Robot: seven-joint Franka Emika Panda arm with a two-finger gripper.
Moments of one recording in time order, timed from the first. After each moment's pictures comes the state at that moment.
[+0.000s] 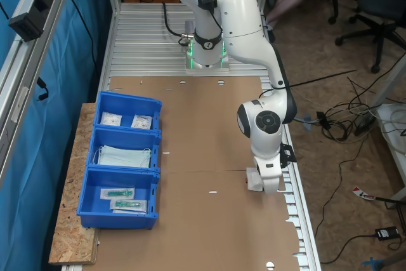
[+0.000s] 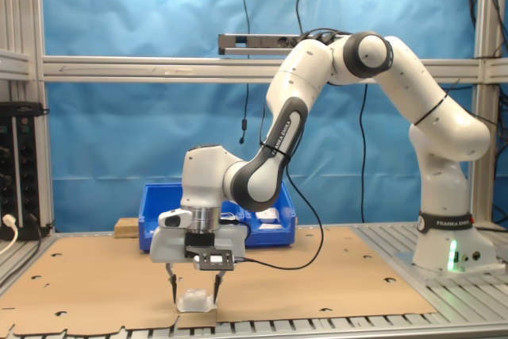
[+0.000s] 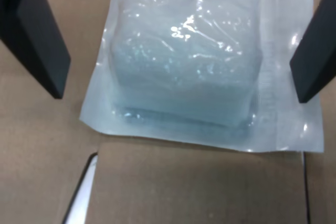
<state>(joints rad) 0.05 0.70 0.17 -1.86 -0.07 2.66 -0.62</state>
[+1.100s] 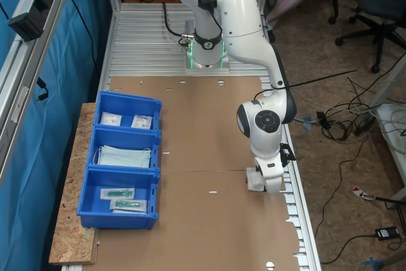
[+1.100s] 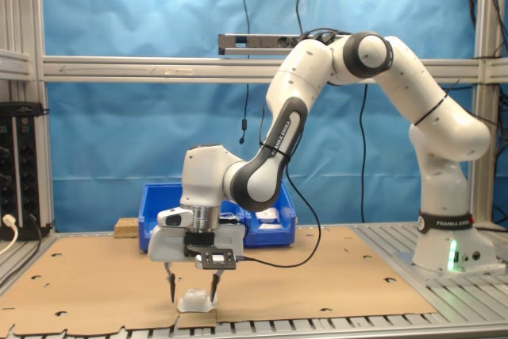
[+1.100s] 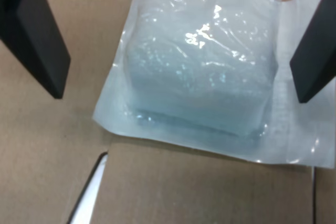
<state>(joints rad) 0.05 0.70 0.17 -1.86 -0.07 2.68 -0.70</state>
